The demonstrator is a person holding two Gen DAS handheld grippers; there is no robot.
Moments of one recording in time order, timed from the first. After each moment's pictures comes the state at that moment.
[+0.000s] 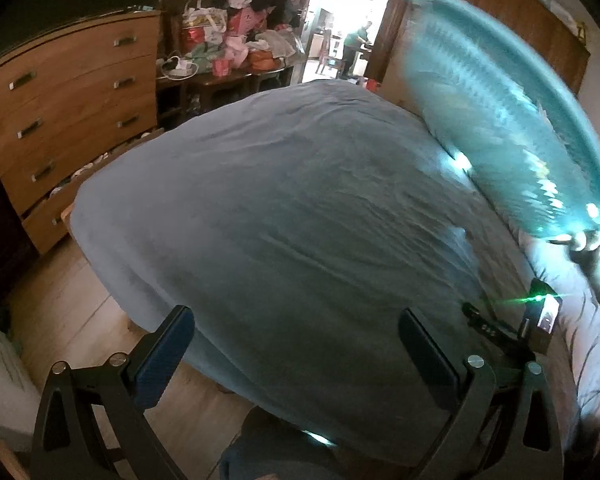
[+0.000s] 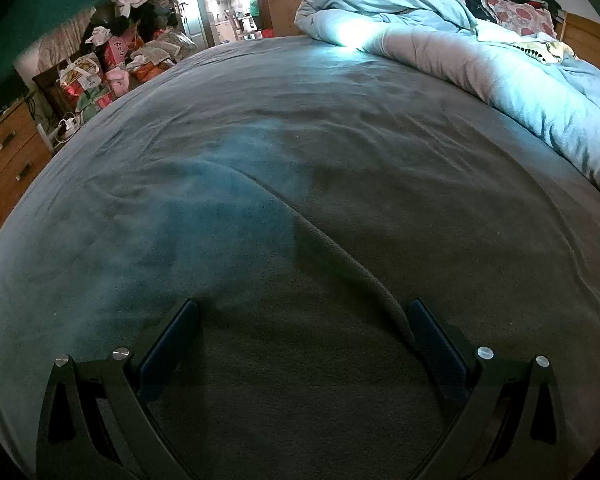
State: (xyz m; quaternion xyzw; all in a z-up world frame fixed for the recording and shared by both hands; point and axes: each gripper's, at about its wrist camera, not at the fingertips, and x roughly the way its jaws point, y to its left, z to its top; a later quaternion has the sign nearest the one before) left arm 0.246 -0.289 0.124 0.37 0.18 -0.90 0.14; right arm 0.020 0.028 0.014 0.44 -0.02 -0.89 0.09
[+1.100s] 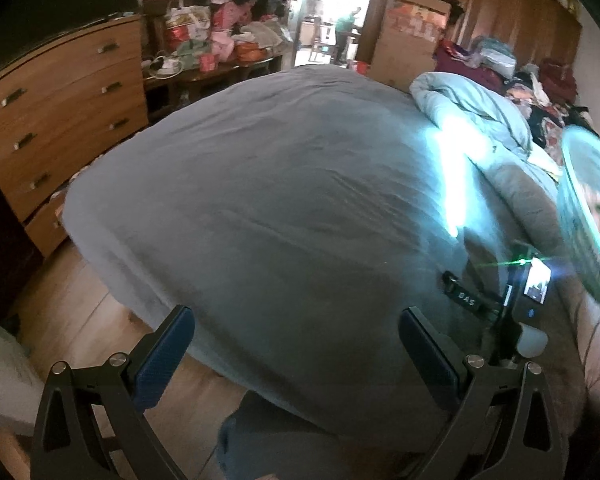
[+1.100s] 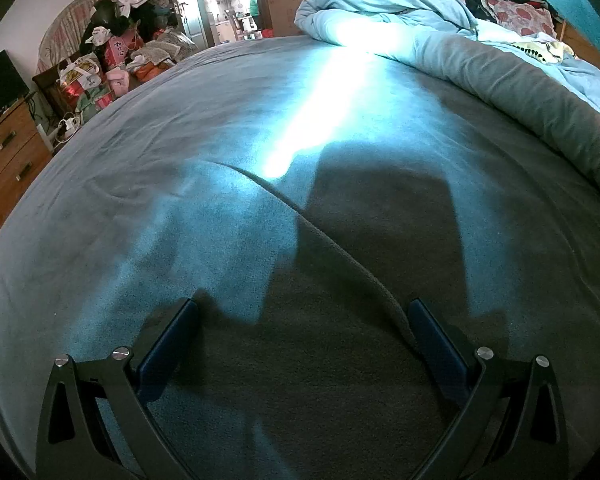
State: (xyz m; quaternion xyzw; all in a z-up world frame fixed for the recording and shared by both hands) left arm 0.247 -0.232 0.124 0.40 0.15 -0.89 0.14; right arm 0.018 0.028 0.012 0.44 -0.02 -0.89 0.09
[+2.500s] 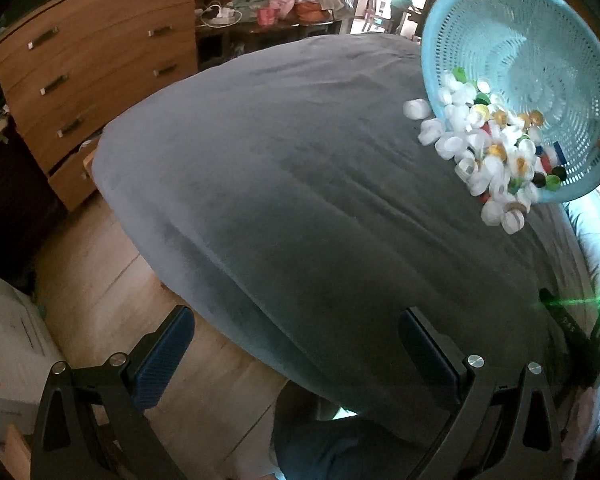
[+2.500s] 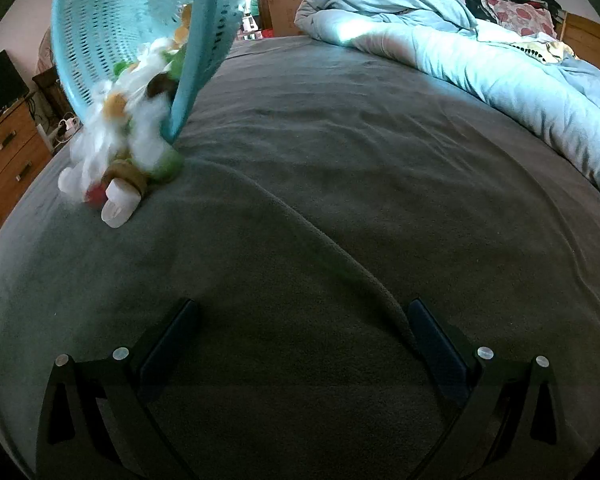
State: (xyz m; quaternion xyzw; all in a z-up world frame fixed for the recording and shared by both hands) left arm 0.230 -0.337 0.059 0.46 0.19 -0.84 0.20; right arm 0.021 0.023 0.011 0.44 -0.02 -0.89 0.09
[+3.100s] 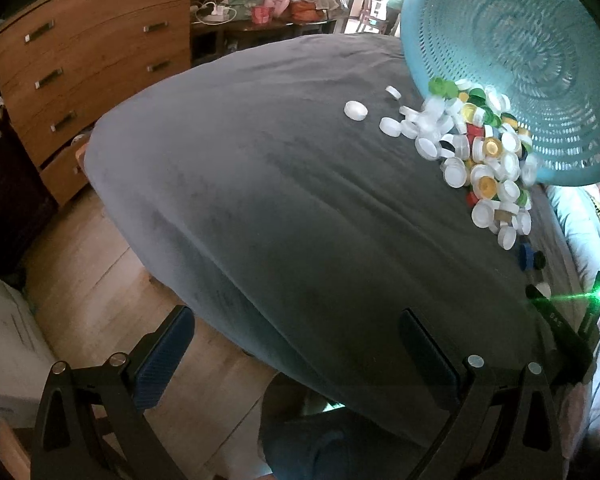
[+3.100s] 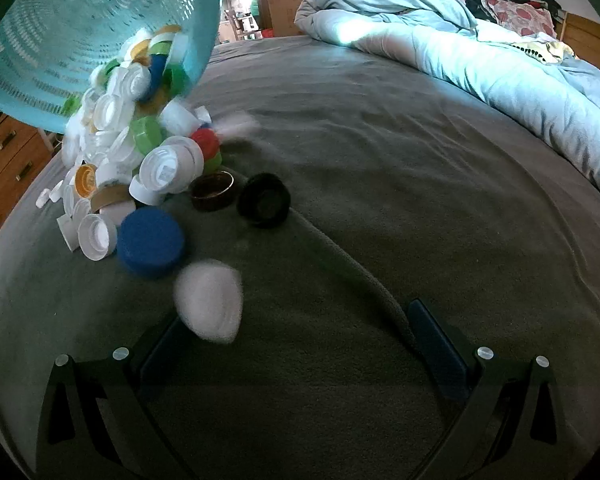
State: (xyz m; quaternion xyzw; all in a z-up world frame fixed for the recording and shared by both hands) left arm 0.234 -0.331 0.065 0.46 0.21 -0.85 0.18; right arm 0.021 0.023 0.011 0.44 -0.02 -0.89 0.08
